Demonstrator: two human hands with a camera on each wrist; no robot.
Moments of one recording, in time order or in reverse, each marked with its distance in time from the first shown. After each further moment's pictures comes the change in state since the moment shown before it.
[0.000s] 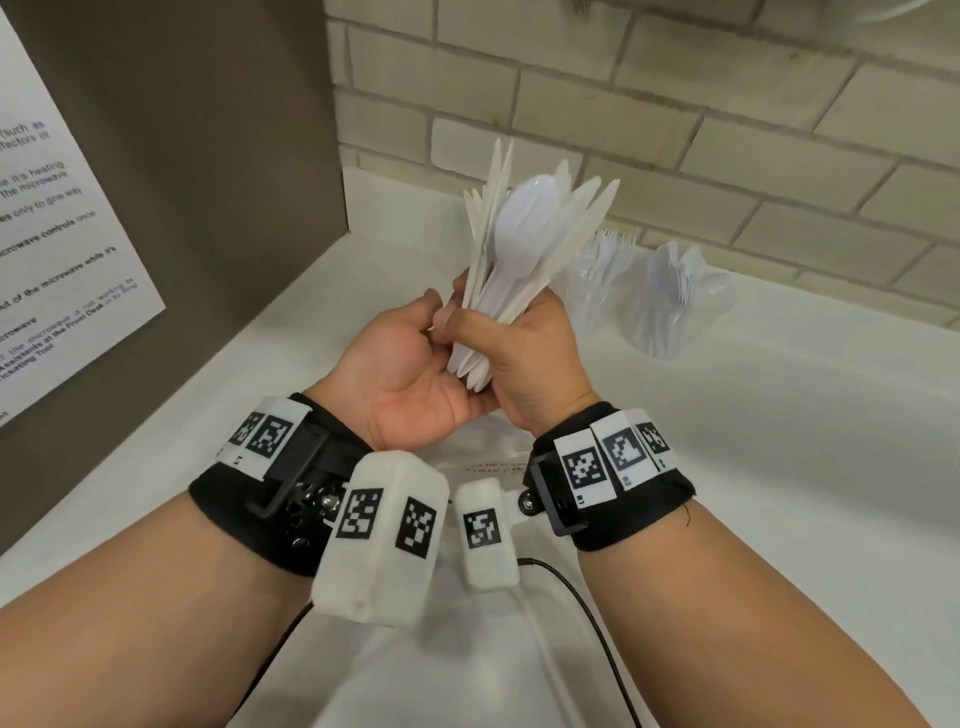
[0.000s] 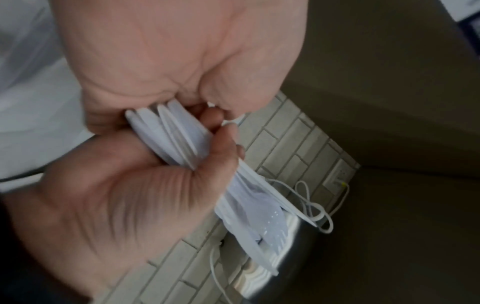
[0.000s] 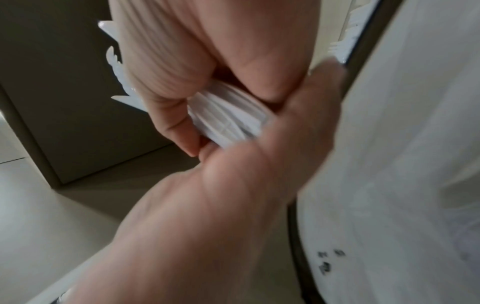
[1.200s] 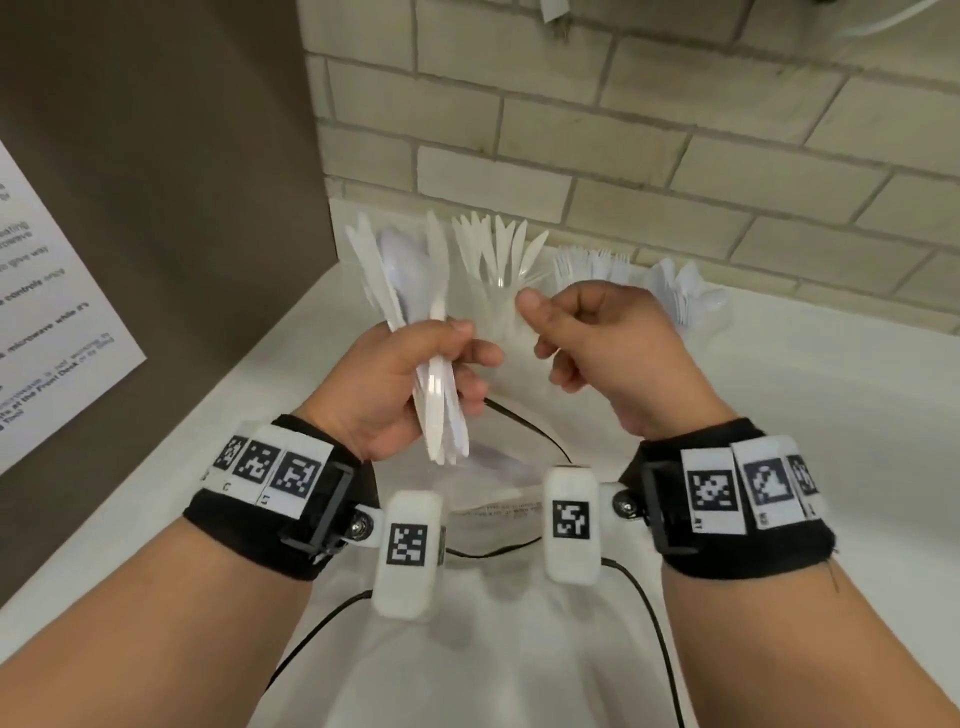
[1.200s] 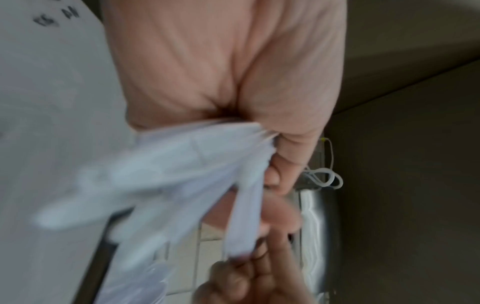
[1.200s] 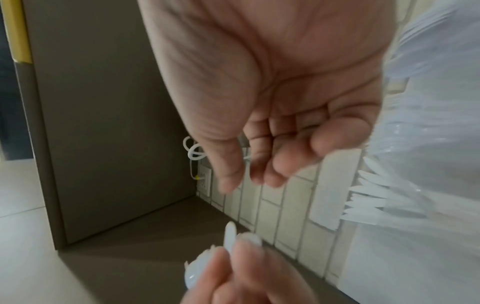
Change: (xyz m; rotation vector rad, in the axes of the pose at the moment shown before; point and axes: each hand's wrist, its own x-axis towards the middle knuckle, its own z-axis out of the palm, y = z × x) left_hand 0.013 0.017 -0.002 0.445 -0.015 0.324; right_hand 0.013 -0.050 -0.057 -0.571 0.087 0.113
